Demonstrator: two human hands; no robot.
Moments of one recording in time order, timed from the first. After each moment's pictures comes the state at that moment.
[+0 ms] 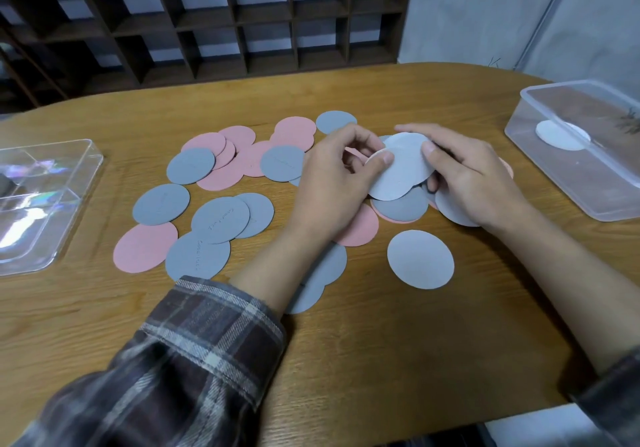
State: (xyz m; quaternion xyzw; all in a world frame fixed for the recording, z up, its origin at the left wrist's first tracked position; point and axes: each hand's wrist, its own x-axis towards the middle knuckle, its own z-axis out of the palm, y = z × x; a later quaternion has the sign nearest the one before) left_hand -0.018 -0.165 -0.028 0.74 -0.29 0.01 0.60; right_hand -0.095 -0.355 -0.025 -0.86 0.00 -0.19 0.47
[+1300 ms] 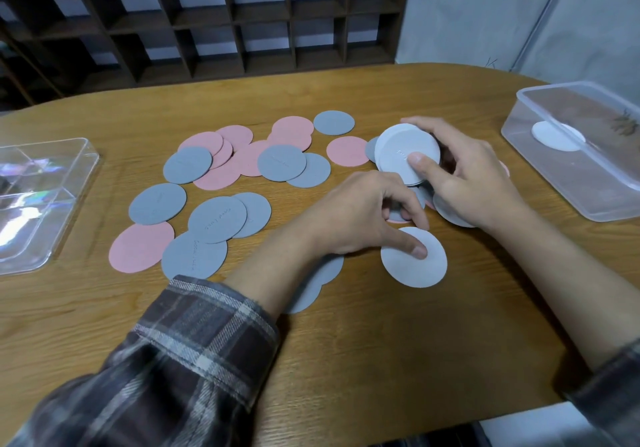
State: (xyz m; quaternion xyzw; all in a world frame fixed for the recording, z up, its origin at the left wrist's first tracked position) left_hand -0.032 -0.164 -0.020 0.77 -0.49 -0.18 0.37; right_hand -0.101 -0.348 -0.016 -0.92 0.02 -0.23 0.33
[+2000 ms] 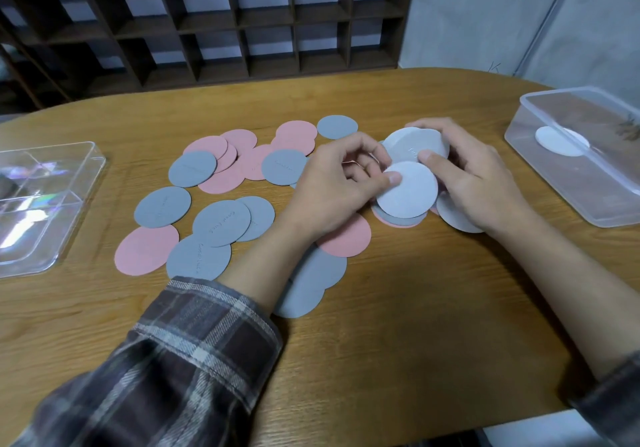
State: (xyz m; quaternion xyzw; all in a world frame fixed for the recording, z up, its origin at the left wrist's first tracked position) left_hand -0.011 -0.159 -0.025 0.71 -0.34 -0.10 0.61; right_hand -0.099 -0.352 -0.017 -0.88 0.02 -0.22 0.42
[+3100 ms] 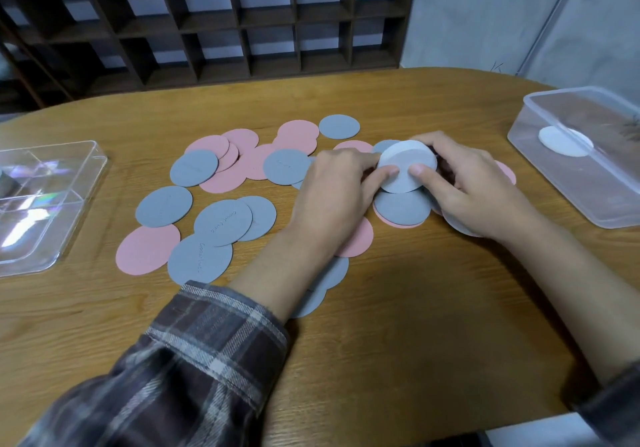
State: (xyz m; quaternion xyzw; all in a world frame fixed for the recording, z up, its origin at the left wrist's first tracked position) left_hand -0.017 -0.163 -0.028 0.85 -0.37 0.12 0.36; right_hand -0.100 -0.358 -0.022 -0.94 -0.02 -0.17 0.31
